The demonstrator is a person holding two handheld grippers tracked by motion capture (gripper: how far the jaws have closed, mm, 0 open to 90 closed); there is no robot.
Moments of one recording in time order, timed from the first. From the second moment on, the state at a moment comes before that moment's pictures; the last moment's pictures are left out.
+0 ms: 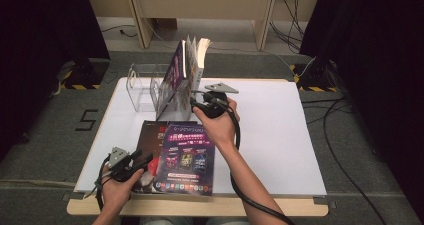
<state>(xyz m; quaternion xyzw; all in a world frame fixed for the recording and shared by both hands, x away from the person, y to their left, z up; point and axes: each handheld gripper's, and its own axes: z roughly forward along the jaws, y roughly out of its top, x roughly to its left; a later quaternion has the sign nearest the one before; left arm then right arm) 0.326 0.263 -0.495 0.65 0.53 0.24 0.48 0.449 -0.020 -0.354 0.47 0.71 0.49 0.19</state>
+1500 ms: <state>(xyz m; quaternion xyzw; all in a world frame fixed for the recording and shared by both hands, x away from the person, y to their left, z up) 0.350 0.248 -0.496 0.69 0.54 0.17 0.46 0.456 -0.048 -0.418 0.53 0.73 0.41 0.13</state>
